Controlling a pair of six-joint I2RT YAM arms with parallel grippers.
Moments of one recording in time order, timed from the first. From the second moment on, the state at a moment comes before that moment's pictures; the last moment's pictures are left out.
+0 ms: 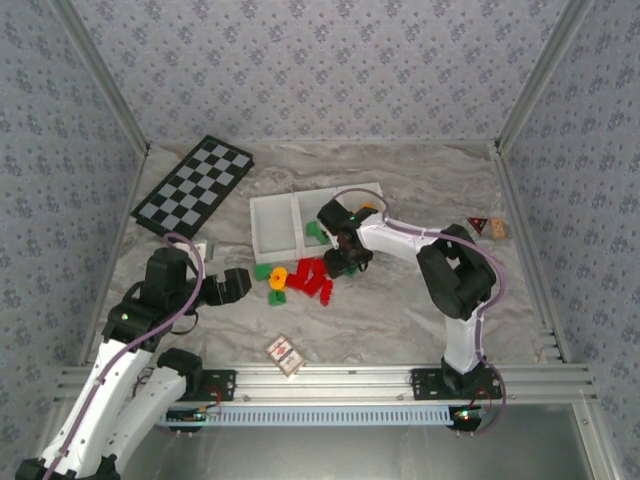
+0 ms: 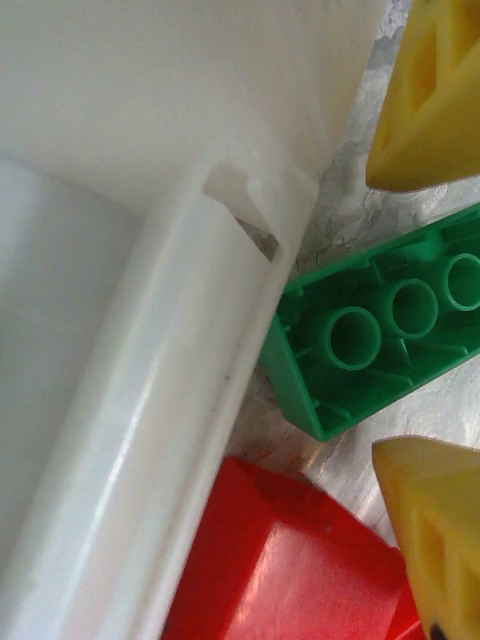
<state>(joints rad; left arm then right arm) -0.35 0.59 0.71 -0.87 0.22 -0.49 0.71 1.92 1.33 -0.77 0.04 0.16</state>
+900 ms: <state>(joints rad) -0.35 0.59 0.71 -0.87 0.22 -0.49 0.72 1.95 1.34 -0.76 0.08 0.15</state>
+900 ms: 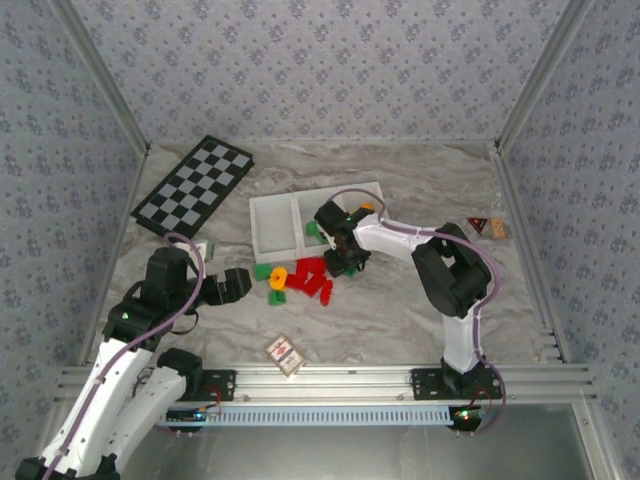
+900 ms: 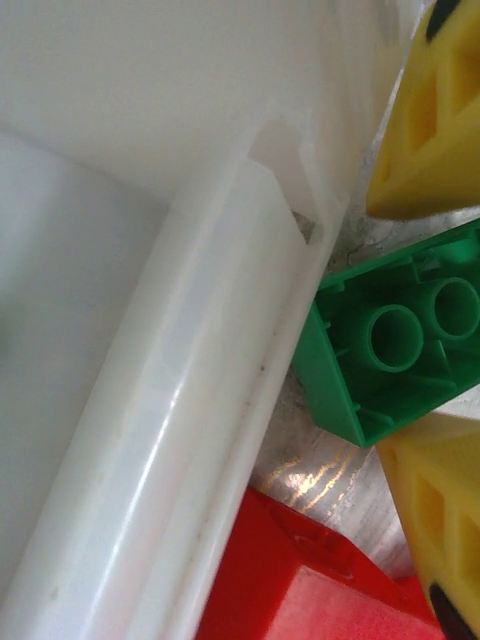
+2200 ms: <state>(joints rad) -0.35 0.58 0.71 -0.87 0.22 -0.49 0.69 2.32 2.20 -1.08 0.19 0.21</state>
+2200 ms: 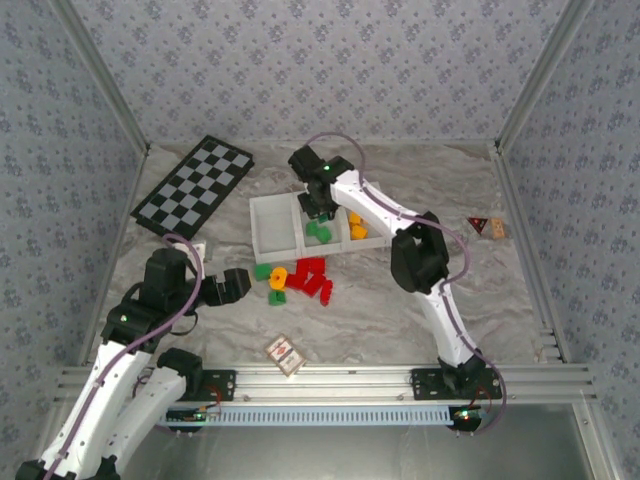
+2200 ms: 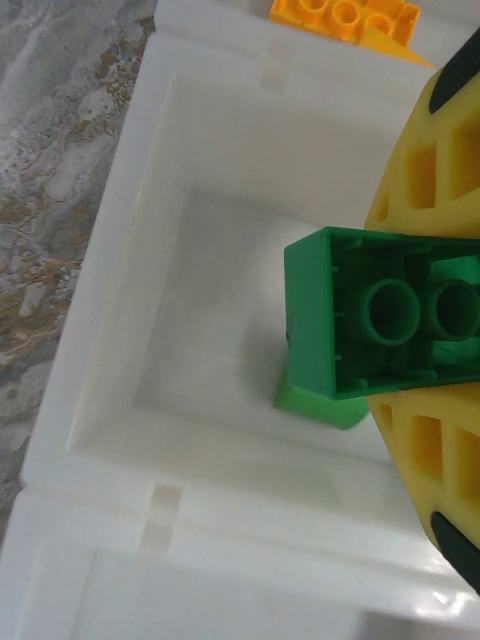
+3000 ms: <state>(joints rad) -0.35 0.58 0.71 -0.87 0.22 -0.49 0.72 2.39 2.27 -1.15 0.35 0.15</state>
